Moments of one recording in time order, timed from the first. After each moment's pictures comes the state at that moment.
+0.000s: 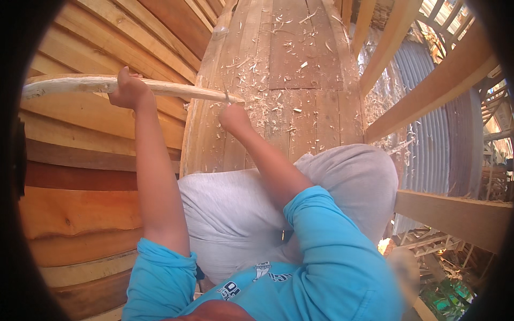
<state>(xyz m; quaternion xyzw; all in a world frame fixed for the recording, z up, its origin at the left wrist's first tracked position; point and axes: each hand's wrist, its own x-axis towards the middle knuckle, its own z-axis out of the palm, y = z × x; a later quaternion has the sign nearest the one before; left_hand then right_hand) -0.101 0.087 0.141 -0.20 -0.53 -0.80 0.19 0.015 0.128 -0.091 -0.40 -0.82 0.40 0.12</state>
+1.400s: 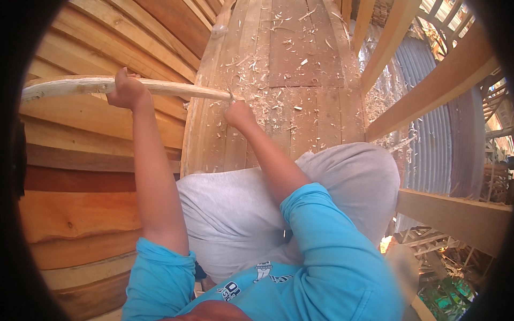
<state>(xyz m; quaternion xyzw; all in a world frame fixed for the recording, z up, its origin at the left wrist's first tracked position) -0.122 0.082 0.133 -0.19 -0.54 -0.80 0.19 0.017 0.139 -0.098 -0.47 -0.73 0.49 0.05</state>
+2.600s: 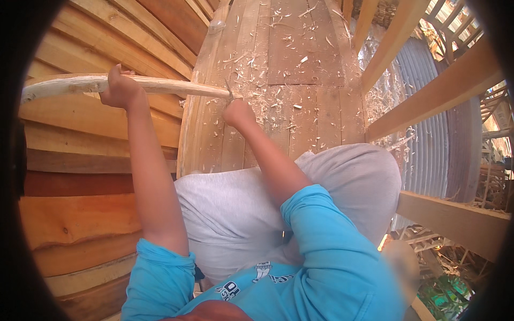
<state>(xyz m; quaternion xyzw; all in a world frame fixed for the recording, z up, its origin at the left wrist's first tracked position) -0.121 0.083 0.130 -0.21 -0.53 -0.80 0.19 0.013 0.147 -0.113 -0.46 -0.77 0.44 0.01</state>
